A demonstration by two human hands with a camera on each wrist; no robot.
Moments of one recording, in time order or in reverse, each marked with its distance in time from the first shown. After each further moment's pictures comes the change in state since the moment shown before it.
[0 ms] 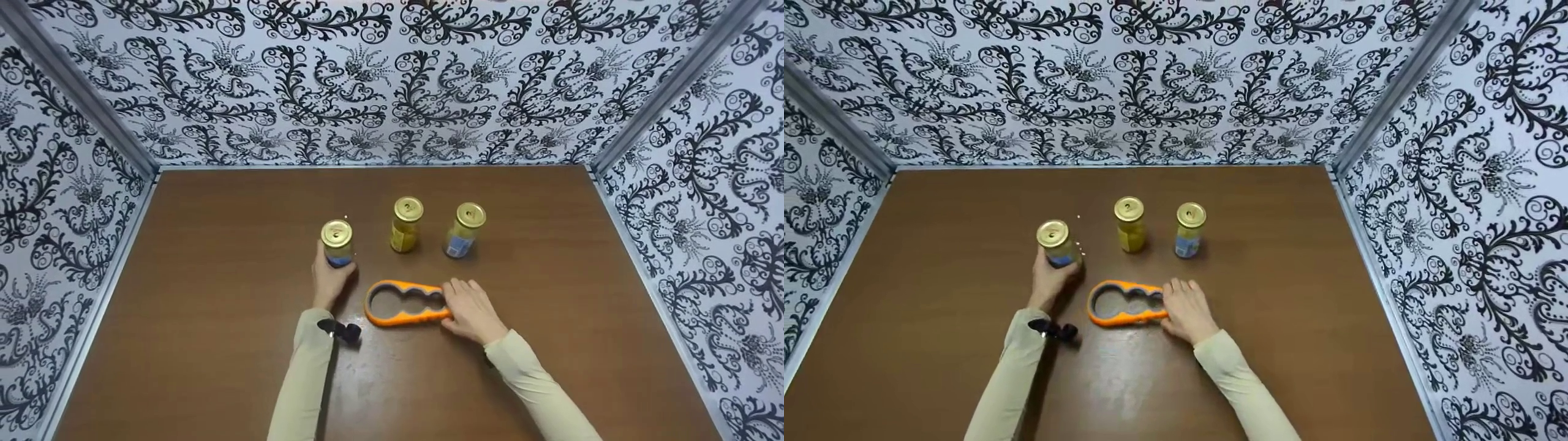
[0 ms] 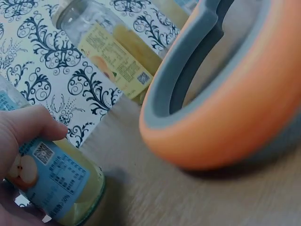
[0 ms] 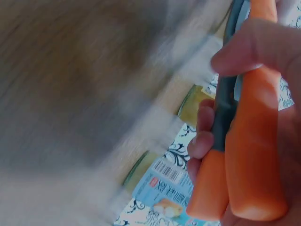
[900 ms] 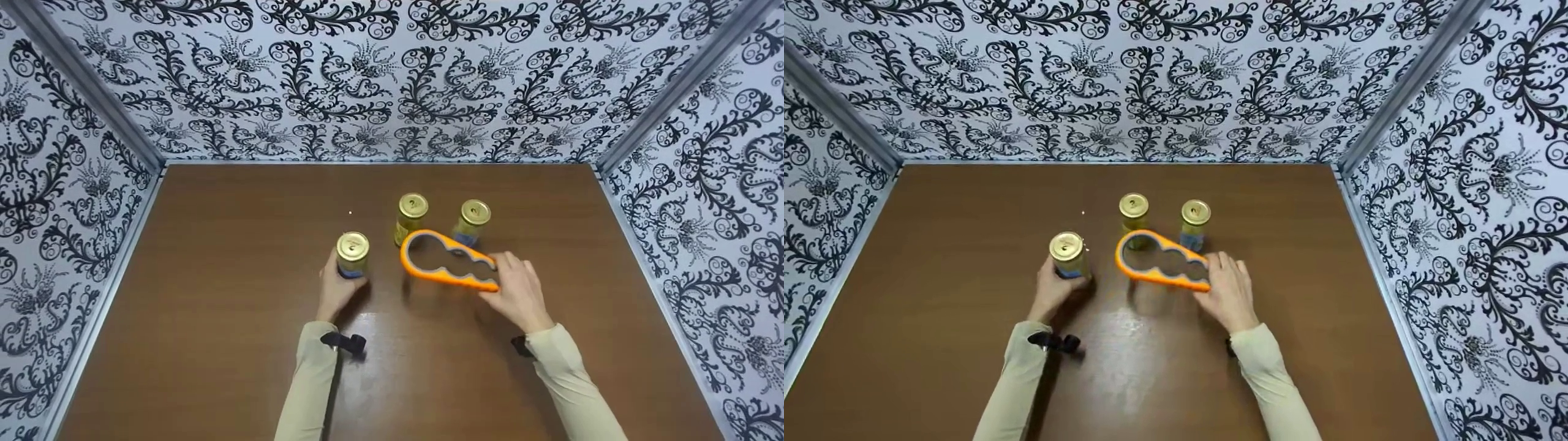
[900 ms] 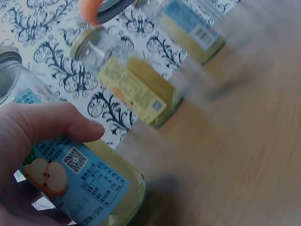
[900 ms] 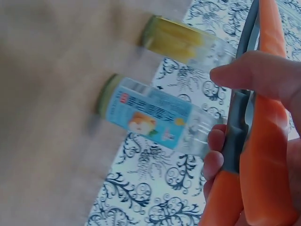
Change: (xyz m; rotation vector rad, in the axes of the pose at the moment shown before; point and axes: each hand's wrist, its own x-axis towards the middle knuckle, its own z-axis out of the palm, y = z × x) left_hand -0.031 0.024 -0.011 0.061 -0.134 0.048; right_hand -0.013 0.033 -0.060 0.162 0.276 0.246
